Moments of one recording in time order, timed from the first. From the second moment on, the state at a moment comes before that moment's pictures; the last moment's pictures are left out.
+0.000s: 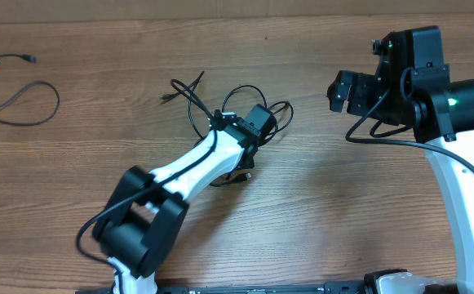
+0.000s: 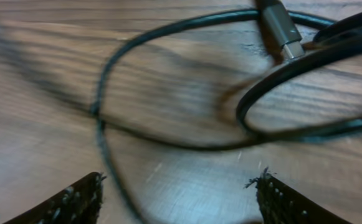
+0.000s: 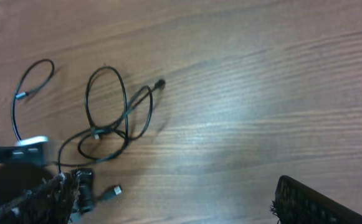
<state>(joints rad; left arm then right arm) -0.67 1.93 1.30 -0.84 -0.37 -0.80 0.16 1.47 1.66 -1.19 -0.05 0.33</state>
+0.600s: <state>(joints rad) -0.67 1.99 1.29 -0.60 -0.37 -0.75 0.16 1.49 1.66 -1.14 -0.04 0.33</state>
